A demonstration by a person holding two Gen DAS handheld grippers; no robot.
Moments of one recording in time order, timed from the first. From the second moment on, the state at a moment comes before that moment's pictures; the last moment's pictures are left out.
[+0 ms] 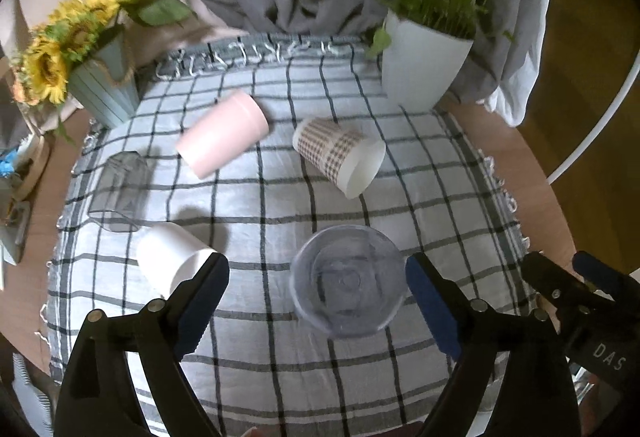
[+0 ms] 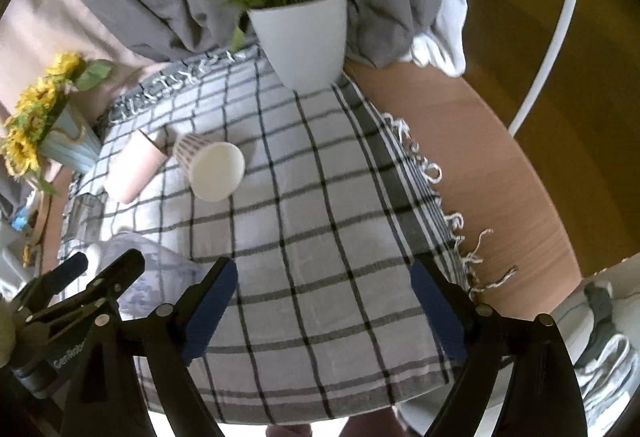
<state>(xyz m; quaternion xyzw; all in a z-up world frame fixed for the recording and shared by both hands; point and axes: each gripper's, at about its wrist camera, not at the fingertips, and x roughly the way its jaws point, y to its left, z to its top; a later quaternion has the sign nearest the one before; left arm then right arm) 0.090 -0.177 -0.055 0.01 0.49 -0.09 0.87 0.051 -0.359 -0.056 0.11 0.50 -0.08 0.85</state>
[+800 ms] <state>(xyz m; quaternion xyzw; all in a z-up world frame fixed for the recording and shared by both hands) 0.002 -0.090 -0.005 0.00 0.43 -0.02 0.90 -0.008 -0.280 -0.011 0.09 0.46 -0.02 0.89</state>
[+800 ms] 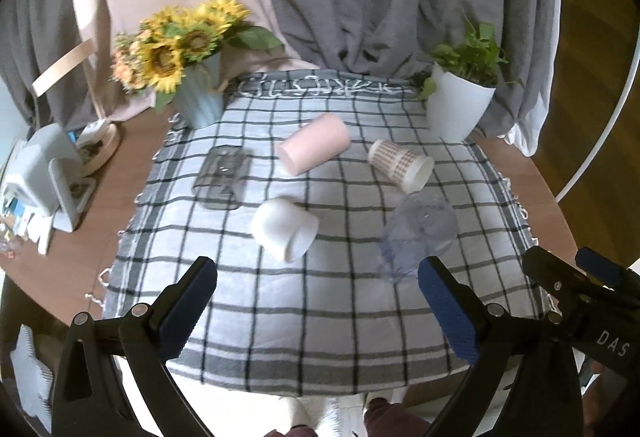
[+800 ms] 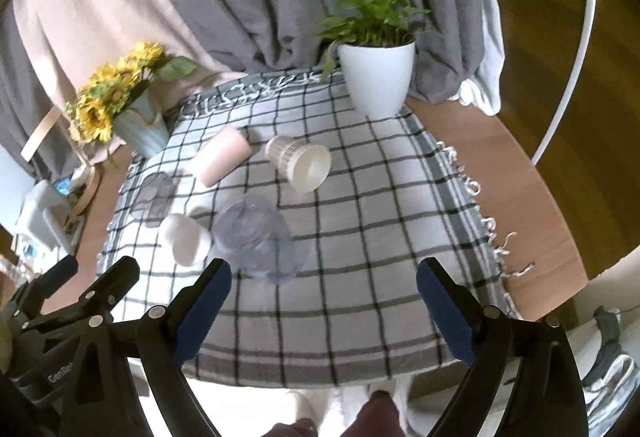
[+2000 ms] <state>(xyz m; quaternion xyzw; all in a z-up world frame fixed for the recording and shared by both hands) -0.020 -0.060 0.009 0.00 0.41 -0.01 0.91 -0.025 -0.243 -0.001 0.08 0.45 -0.02 0.89</state>
